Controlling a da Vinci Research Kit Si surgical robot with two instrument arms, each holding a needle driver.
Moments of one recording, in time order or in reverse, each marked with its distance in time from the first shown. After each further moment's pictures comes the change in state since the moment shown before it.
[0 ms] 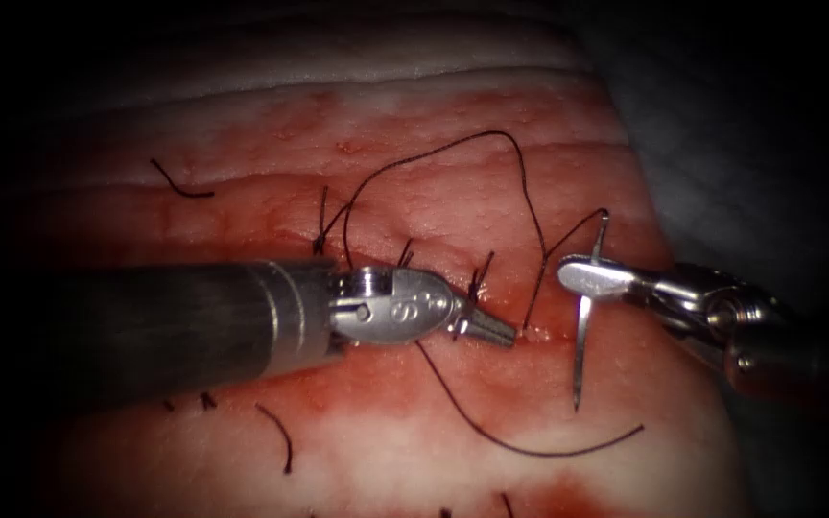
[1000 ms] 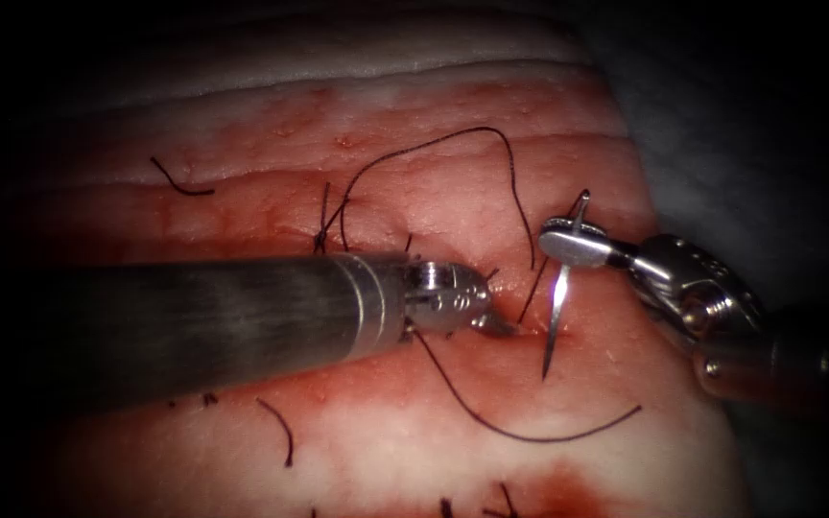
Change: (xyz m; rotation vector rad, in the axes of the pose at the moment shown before) right arm 0.002 0.003 0.003 -0.022 0.137 -0.349; left arm -0.005 -0.001 0.005 -0.124 -0.323 -0.119
